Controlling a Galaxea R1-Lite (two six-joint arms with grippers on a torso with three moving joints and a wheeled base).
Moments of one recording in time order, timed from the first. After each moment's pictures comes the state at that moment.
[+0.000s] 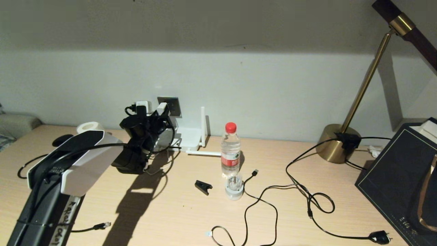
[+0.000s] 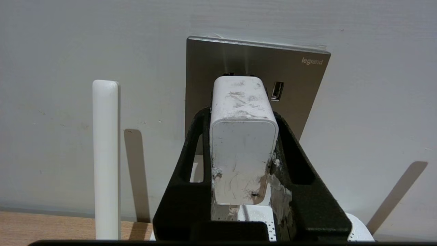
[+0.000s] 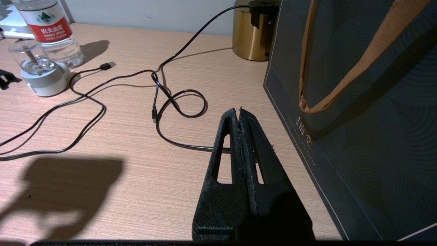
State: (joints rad) left arm -0.13 2.58 -1.62 -1.29 0.02 -0.04; right arm -0.01 0.00 0.00 -0.02 0.01 -0.01
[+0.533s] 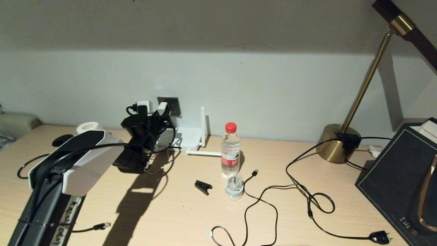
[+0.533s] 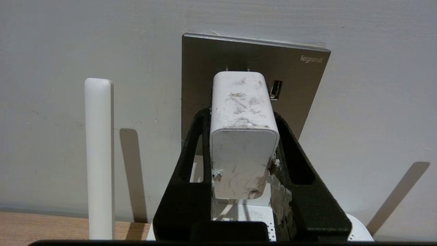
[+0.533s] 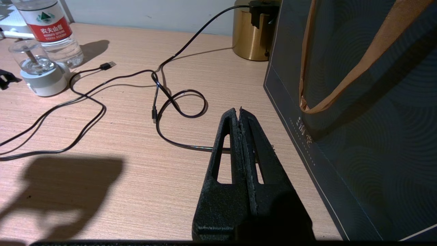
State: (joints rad) left arm -0.14 2.59 -1.63 -1.28 0.03 -0.03; right arm -0.01 0.00 0.00 -0.02 0.01 -0.01
